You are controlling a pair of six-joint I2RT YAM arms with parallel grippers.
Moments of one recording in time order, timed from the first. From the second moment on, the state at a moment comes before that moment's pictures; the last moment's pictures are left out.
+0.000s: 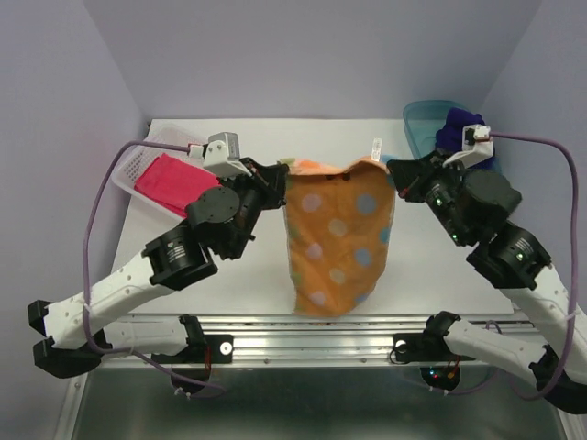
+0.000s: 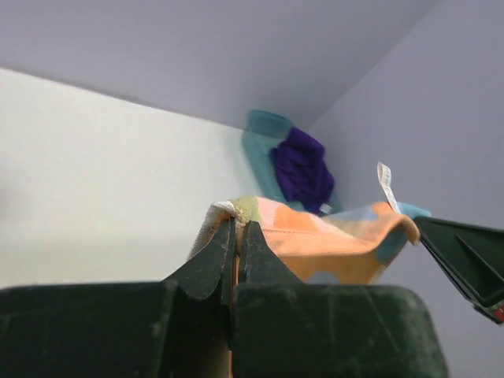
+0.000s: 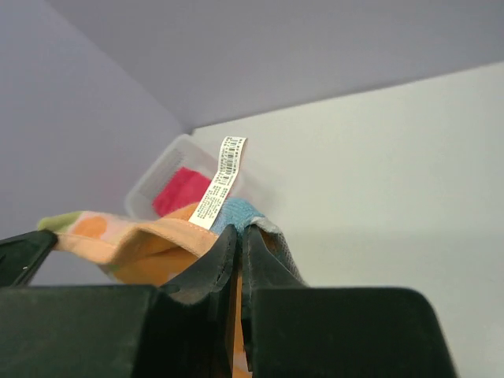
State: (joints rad) left arm -1.17 1.00 1.32 -0.26 -0.79 -0.59; right arm 0.73 0.86 1.35 -0.45 0.36 0.58
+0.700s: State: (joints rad) left arm -0.54 1.58 1.38 -0.03 -0.32 -0.60; right arm 0.39 1.50 1.26 -0.03 0.33 0.44
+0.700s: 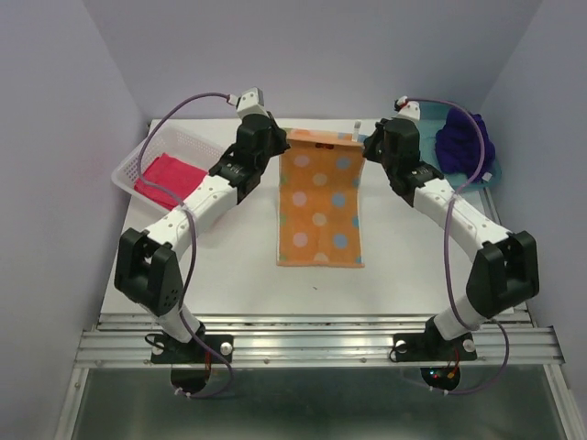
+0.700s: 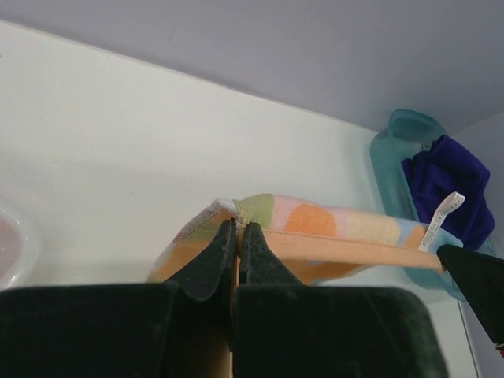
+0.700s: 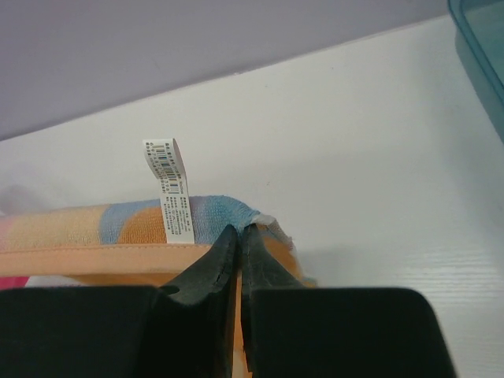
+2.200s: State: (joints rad) left arm -0.67 1.31 0.73 -0.04 -0.26 -0.83; right arm 0.43 1.15 0.66 -0.23 -0.03 0.73
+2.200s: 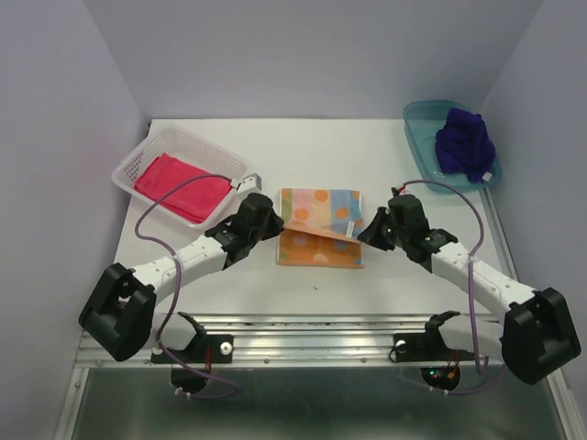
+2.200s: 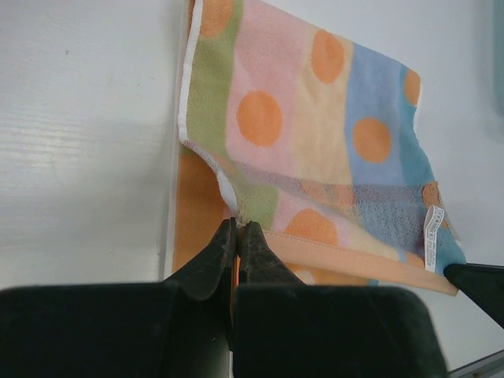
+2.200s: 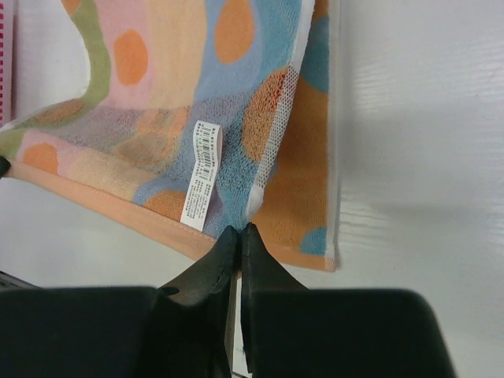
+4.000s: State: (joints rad) left arm -0.55 1.81 1.21 -0.17 -0.31 -0.68; right arm 0.41 1.68 1.10 -0.26 0.21 0.64
